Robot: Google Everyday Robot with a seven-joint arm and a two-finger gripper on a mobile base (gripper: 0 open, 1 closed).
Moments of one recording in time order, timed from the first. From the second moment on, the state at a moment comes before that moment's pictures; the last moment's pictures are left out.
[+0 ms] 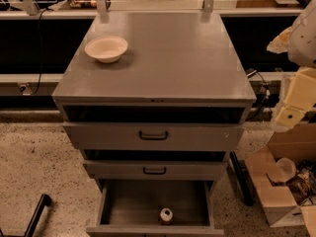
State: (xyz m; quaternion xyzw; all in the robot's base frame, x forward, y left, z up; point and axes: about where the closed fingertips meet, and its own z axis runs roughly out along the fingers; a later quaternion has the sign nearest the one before) arm 0.438 -0.217 0.977 -0.60 0.78 -0.04 0.16
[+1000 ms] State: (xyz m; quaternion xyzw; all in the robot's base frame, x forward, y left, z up) arm 0.425 -0.191 0.949 -0.62 0.76 0.00 0.20
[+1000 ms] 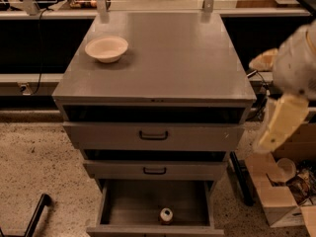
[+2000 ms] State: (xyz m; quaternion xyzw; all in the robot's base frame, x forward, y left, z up) arm 0.396 -0.146 0.799 -0.60 0.70 0.18 0.35
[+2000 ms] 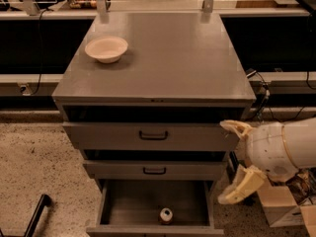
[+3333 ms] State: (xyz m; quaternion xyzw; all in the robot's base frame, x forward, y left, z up) arm 0.431 -0.148 0.592 -0.60 0.63 0.27 0.41
